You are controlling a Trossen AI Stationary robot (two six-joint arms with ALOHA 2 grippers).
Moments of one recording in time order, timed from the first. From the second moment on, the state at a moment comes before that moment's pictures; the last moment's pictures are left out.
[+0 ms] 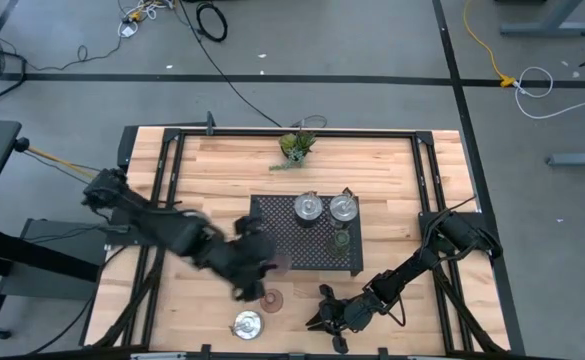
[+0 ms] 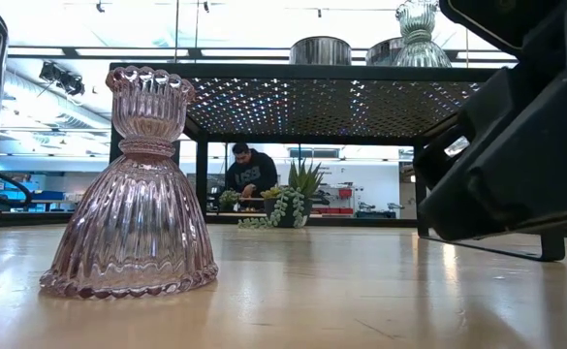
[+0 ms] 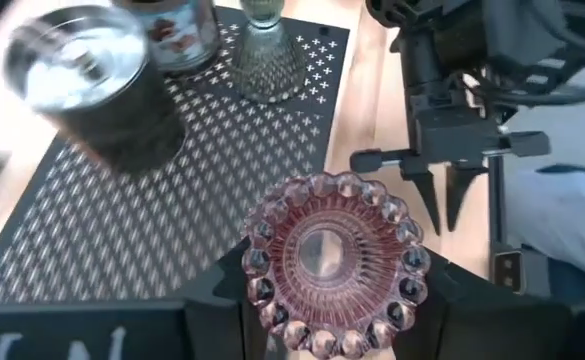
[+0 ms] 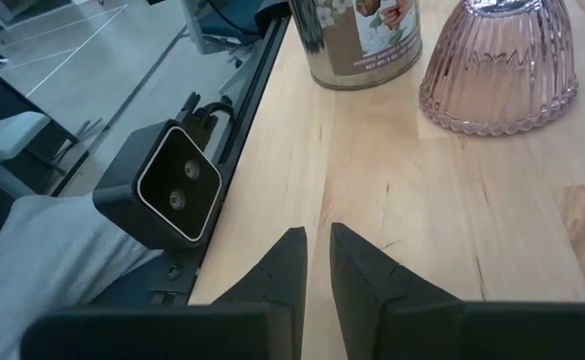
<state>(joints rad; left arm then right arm) -0.52 1.63 1.68 -0.93 -0.45 -0.58 0.70 2.09 0.92 0.70 0.28 0.51</state>
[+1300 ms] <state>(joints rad) -0.22 1.90 1.82 -0.83 -0.18 -0.34 0.70 2.09 0.92 0.70 0.27 0.52</state>
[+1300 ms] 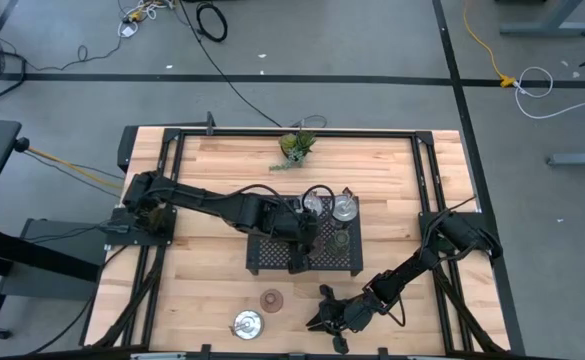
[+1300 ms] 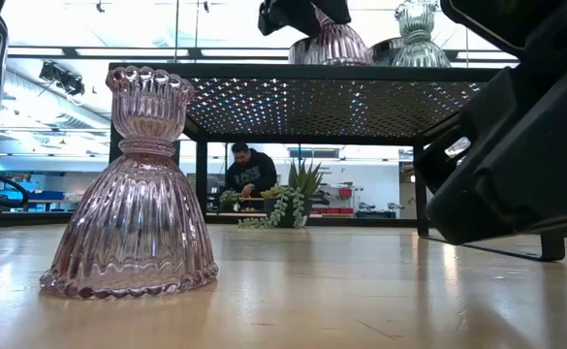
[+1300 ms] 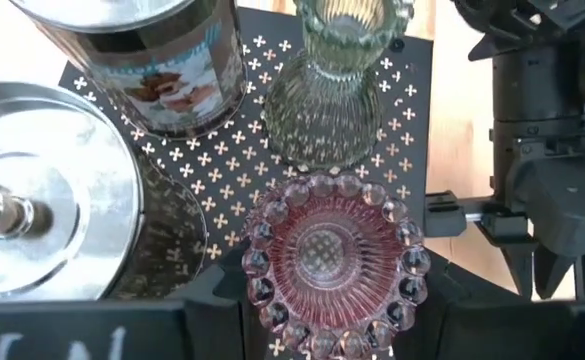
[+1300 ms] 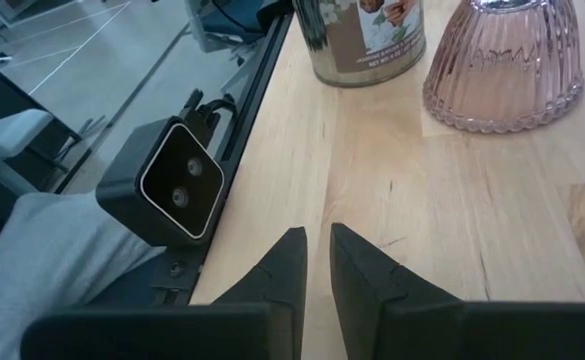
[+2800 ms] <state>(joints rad) -0.22 1.92 1.82 -0.87 -0.19 -0.35 0.70 2.09 0.92 0.69 0.27 0.52</state>
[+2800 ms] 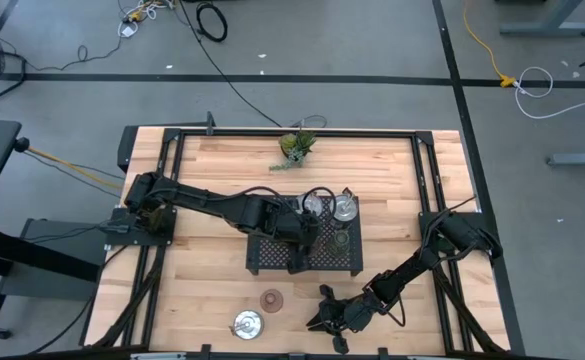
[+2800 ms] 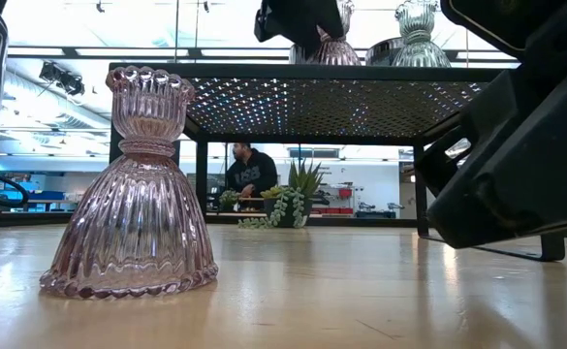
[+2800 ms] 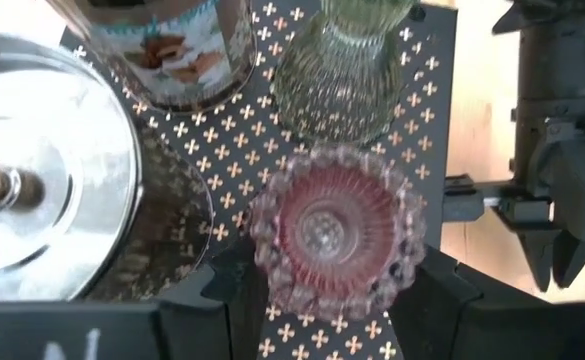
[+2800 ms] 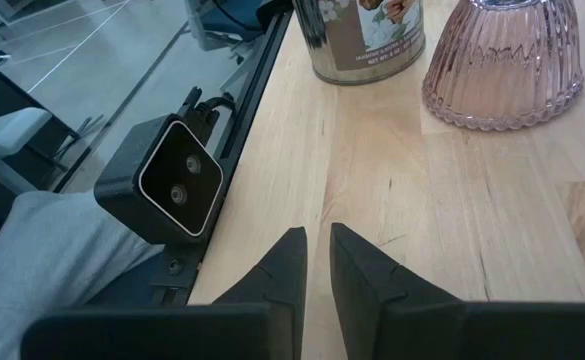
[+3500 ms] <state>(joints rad) -0.23 1.83 1.82 -0.97 -0.21 -0.38 0.70 2.09 0.92 0.69 0.27 0.52</state>
